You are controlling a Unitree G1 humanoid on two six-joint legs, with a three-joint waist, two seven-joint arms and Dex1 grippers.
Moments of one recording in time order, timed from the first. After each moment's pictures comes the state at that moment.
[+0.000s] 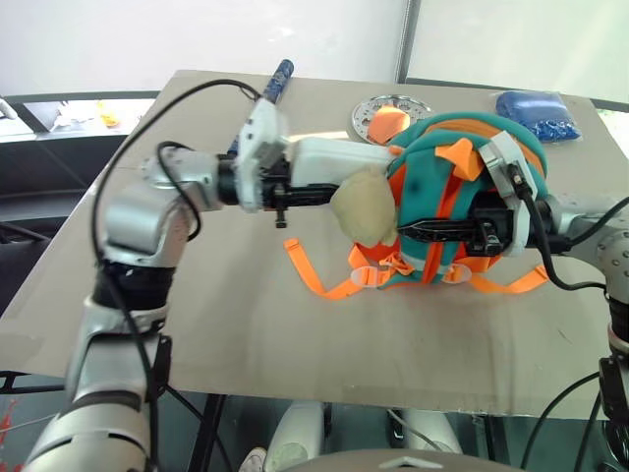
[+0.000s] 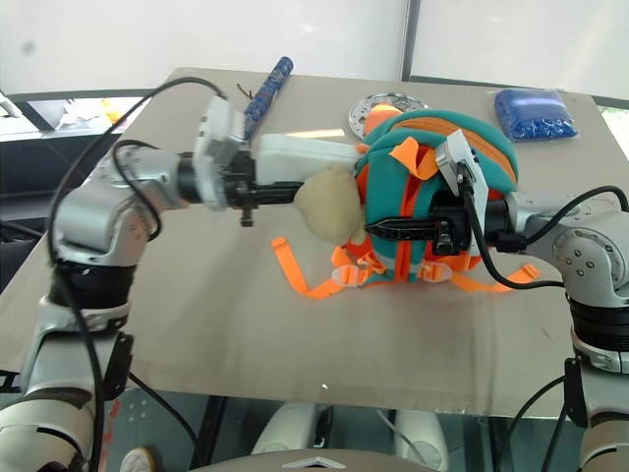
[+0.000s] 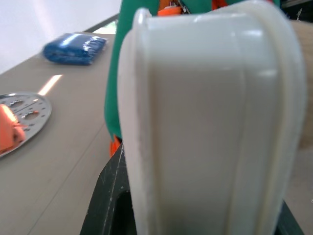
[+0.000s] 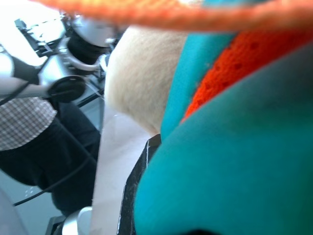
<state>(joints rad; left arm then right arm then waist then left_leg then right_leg) -0.86 0.64 -0.14 0.03 -0.50 0.56 -1.21 -0.64 -0.71 -0.07 -0.35 0.95 1.08 0.97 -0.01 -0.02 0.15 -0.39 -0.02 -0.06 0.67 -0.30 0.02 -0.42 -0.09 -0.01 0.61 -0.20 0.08</state>
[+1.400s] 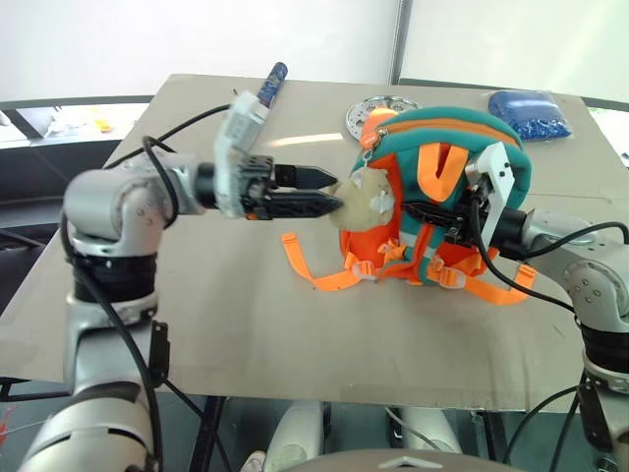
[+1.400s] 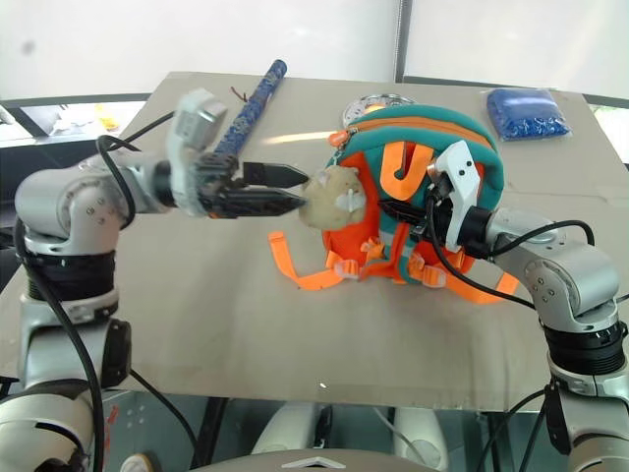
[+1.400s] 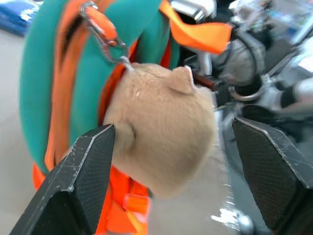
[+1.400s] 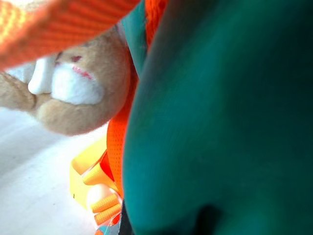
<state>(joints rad) -0.80 0.60 0.04 -0.15 -0.68 1.07 -1.14 -0.52 -0.59 -0.03 -0.39 0.72 0.89 0.62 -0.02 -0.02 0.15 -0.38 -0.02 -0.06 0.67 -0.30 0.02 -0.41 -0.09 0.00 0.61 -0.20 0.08</state>
